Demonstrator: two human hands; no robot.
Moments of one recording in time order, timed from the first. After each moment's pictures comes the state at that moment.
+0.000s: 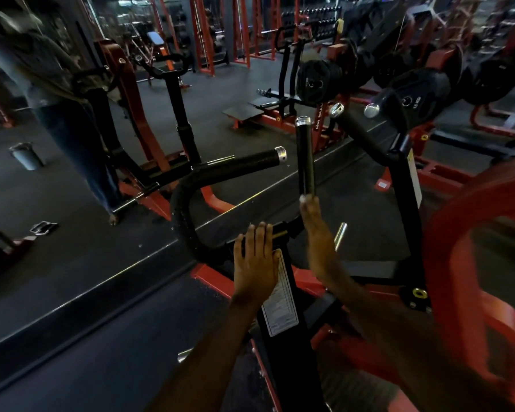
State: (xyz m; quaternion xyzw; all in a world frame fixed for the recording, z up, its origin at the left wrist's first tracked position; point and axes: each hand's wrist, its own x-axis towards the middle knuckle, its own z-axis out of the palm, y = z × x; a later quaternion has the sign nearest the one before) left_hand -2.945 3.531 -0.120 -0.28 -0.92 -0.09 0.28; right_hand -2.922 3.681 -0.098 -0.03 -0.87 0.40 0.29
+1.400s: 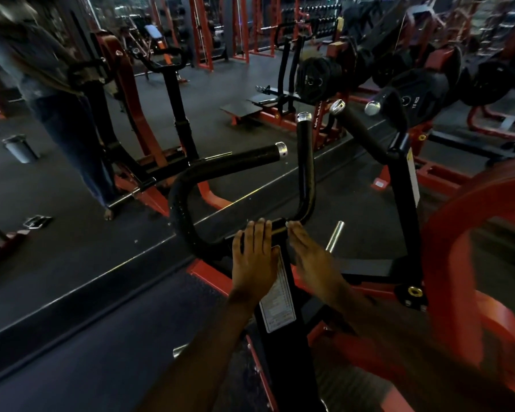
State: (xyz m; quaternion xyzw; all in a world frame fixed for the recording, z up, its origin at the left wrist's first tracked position) left_hand -2.948 3.529 -0.120 -0.27 -0.92 -0.08 0.28; right_hand -2.887 3.669 -0.098 0.05 -0.94 0.23 0.25
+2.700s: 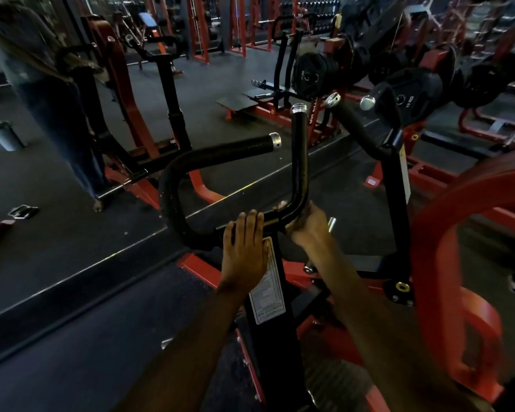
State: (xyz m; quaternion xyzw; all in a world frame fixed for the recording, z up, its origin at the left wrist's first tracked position) left_hand -2.945 3.529 -0.123 -0.28 -0.92 -0.06 0.27; right_hand -2.949 3.685 -0.069 -0.21 -0.21 0.95 0.07
